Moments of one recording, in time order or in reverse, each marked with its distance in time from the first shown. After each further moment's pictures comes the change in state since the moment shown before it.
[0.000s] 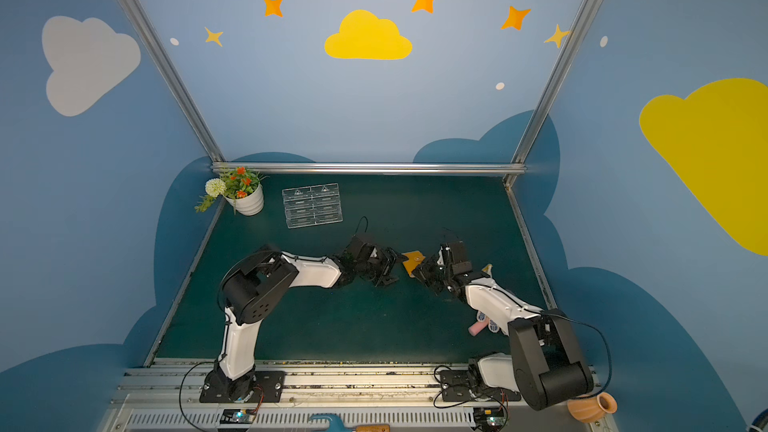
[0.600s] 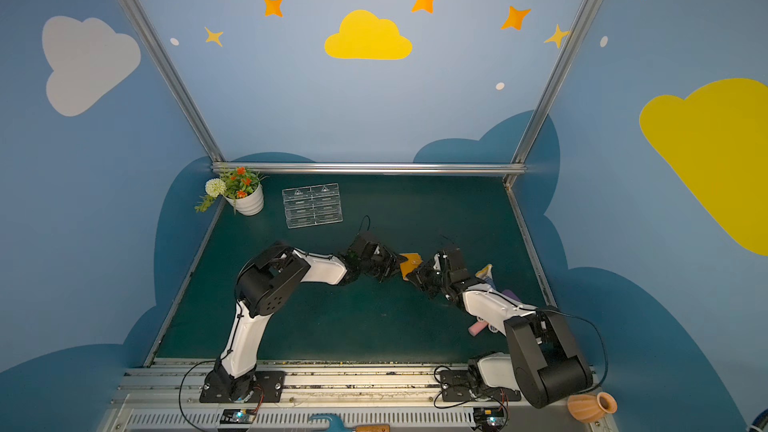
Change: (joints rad) left arm 0.015 0.095 0.068 0.055 -0.021 -0.008; right arm 0.033 0.020 -0.079 0.151 -0.046 0.104
